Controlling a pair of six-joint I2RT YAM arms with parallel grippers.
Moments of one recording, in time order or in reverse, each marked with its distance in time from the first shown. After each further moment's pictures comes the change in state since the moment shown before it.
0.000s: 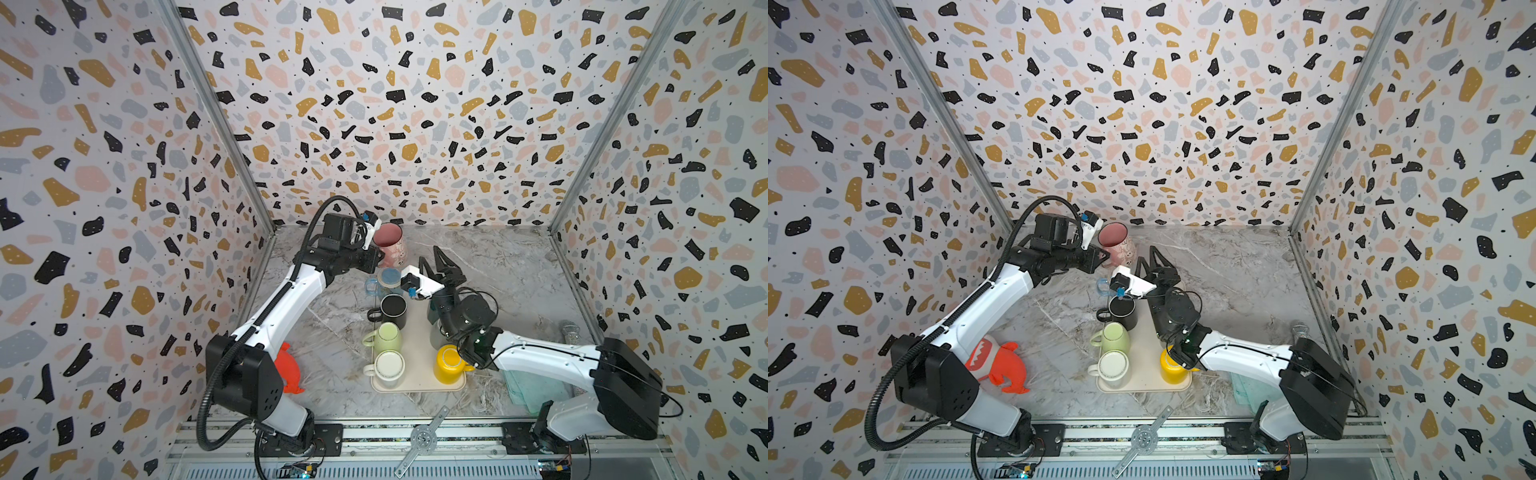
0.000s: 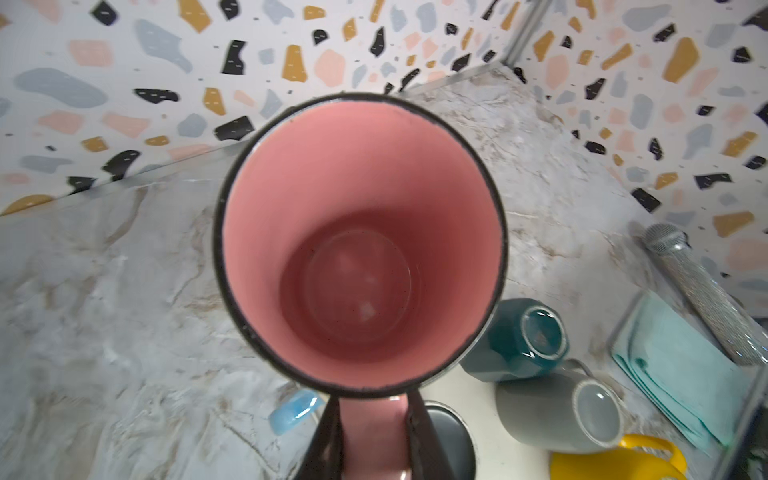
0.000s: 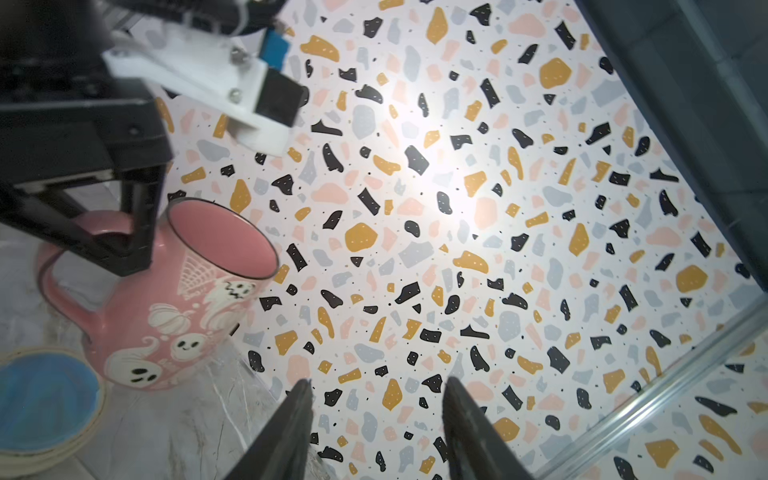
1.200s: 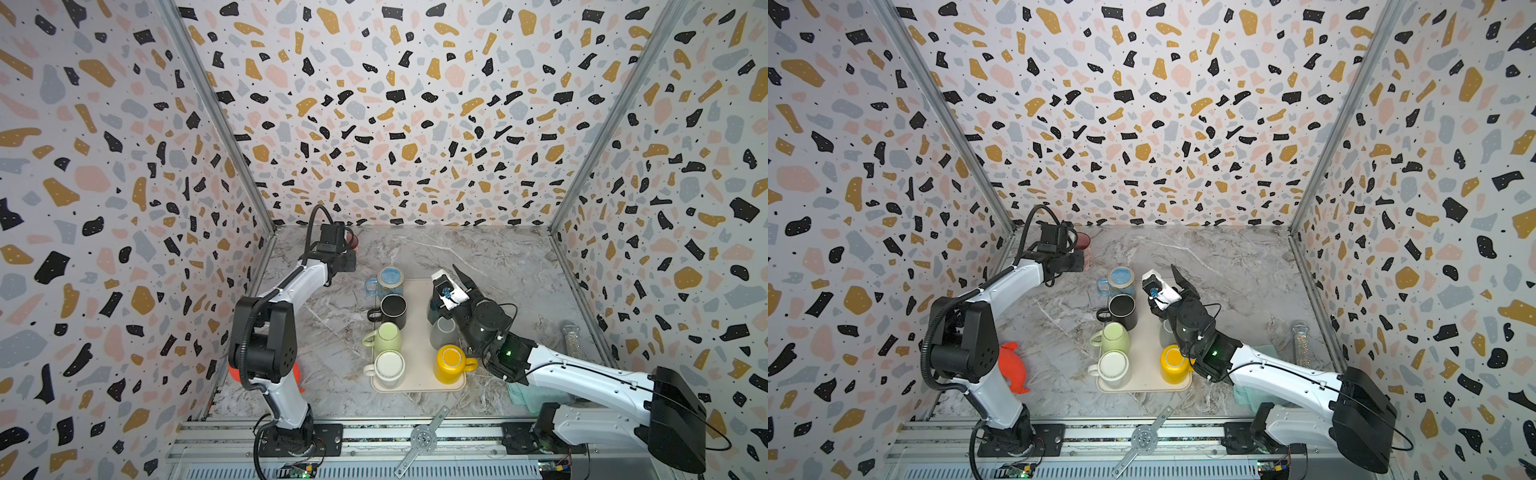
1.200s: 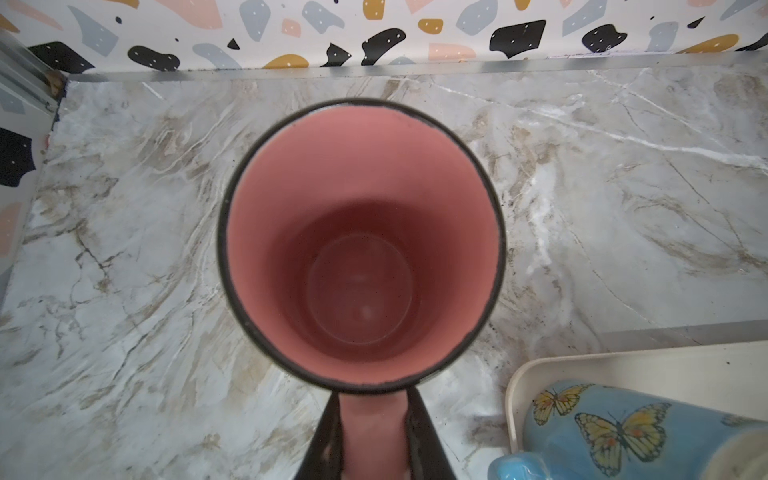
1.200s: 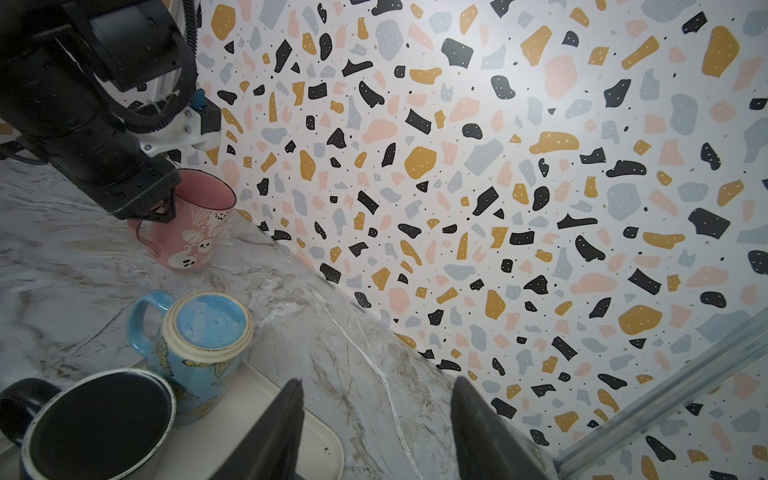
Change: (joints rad) left arm 0.134 0.223 -0.105 0.197 -0.411 -0.127; right arm -0.008 -0.229 -0.115 -0.422 -0.017 0.546
